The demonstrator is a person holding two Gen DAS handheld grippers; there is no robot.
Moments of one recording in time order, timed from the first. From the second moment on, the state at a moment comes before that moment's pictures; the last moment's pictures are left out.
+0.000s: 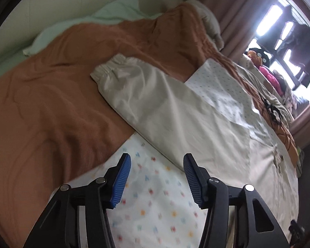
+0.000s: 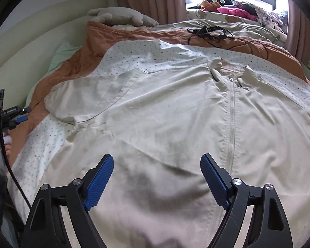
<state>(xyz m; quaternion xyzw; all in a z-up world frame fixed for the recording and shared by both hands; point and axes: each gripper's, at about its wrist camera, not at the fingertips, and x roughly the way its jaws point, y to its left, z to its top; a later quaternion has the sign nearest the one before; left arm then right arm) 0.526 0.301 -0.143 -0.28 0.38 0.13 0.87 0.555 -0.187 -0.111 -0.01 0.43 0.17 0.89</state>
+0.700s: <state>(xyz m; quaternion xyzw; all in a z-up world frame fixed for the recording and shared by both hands) 0.611 0.396 -0.192 -0.35 0.38 0.19 0.84 0.639 -0.099 -0.177 0.03 0.52 0.14 0.85</state>
